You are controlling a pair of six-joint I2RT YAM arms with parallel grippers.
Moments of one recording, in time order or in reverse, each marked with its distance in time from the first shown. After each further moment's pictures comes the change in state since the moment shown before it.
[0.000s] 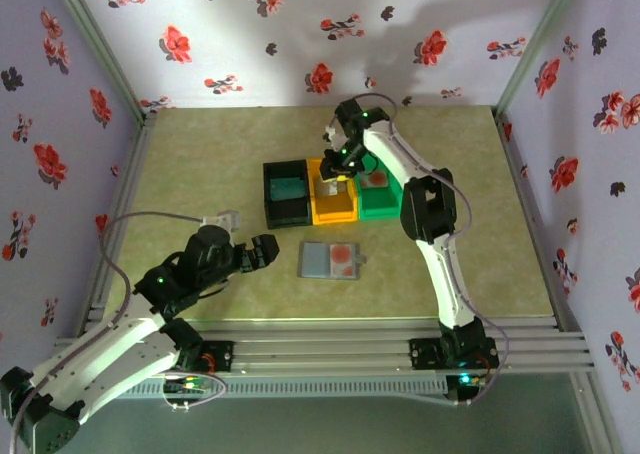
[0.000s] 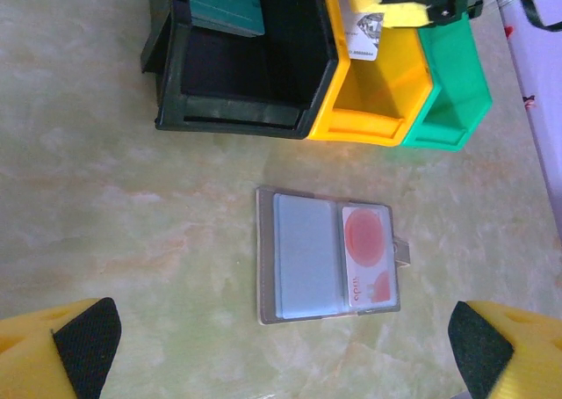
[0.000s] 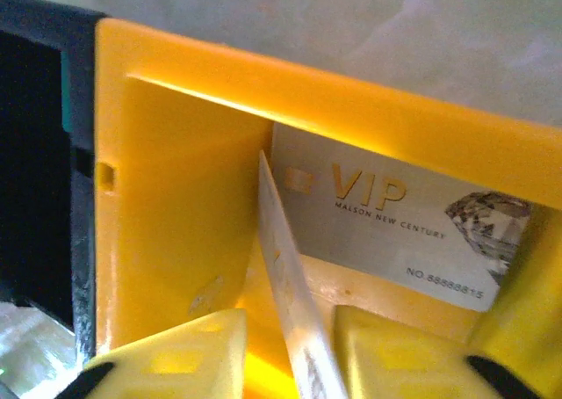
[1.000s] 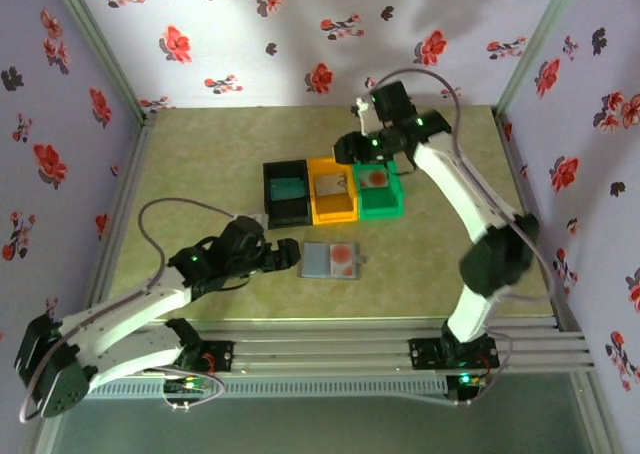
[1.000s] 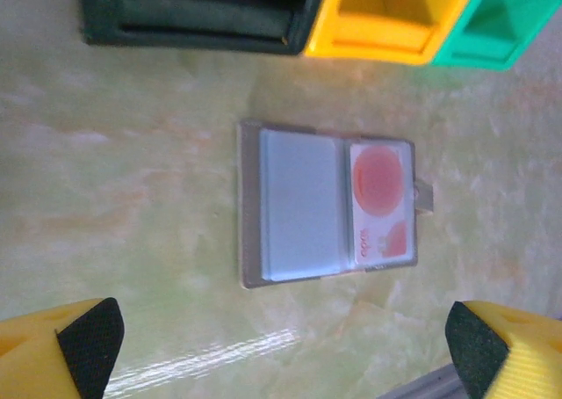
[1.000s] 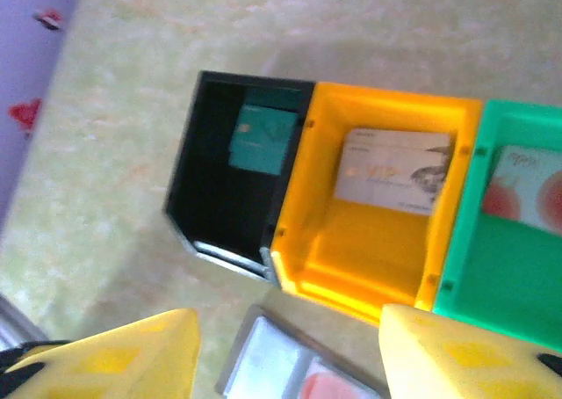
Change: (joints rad) left arm -0.113 0.318 0.101 0.028 0.050 -0.037; right arm 0.023 -0.770 -0.630 0.301 0.077 0.150
